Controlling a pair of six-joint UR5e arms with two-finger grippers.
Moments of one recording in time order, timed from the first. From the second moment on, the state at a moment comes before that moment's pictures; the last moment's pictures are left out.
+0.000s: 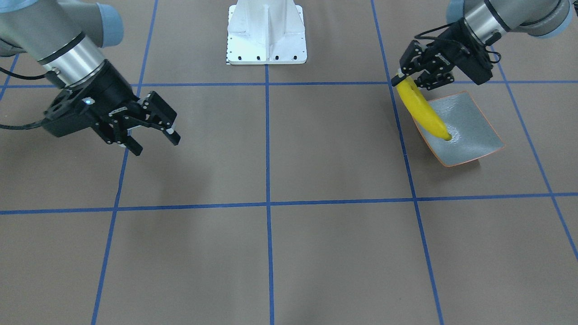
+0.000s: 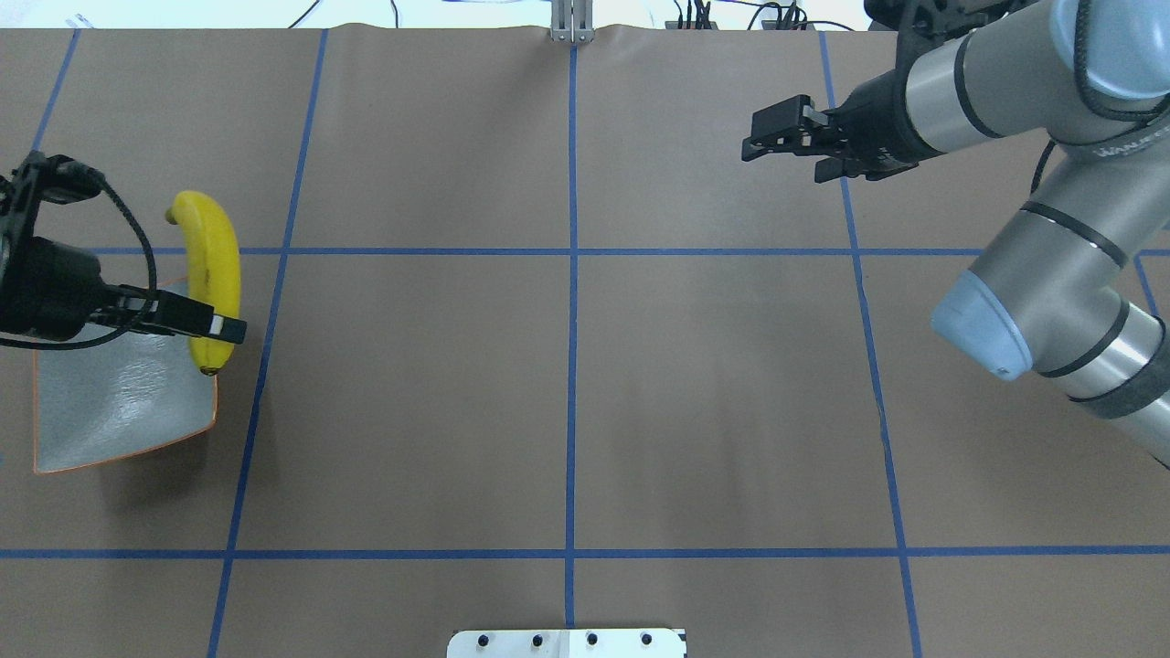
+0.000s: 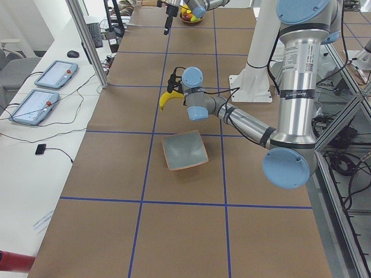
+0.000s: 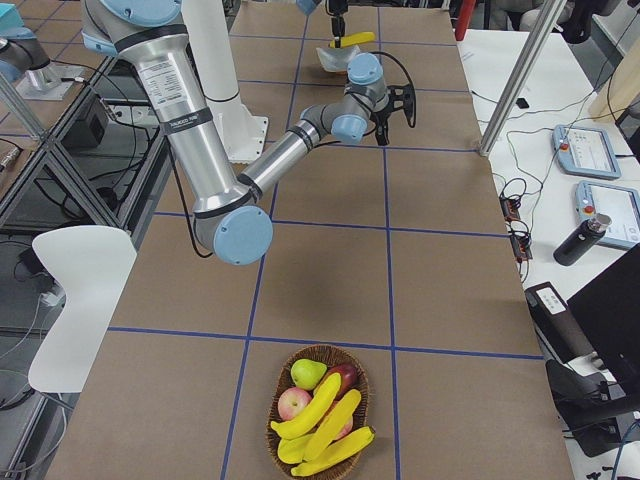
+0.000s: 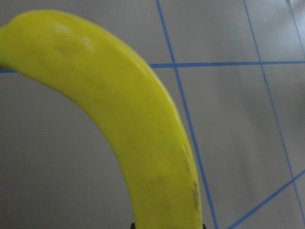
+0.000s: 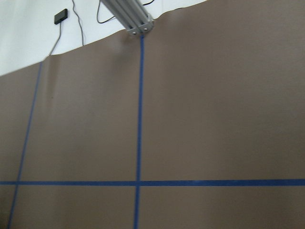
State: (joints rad) left arm -0.91 -1.52 -1.98 -2.43 -2.34 -1.06; right arm 0.94 -1.21 1.87 -1.12 2.12 1.16
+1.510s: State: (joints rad) left arm -0.79 -1.34 -1.85 -2.43 -2.08 -0.86; right arm 1.39 -1.66 1.85 -1.28 2.28 0.05
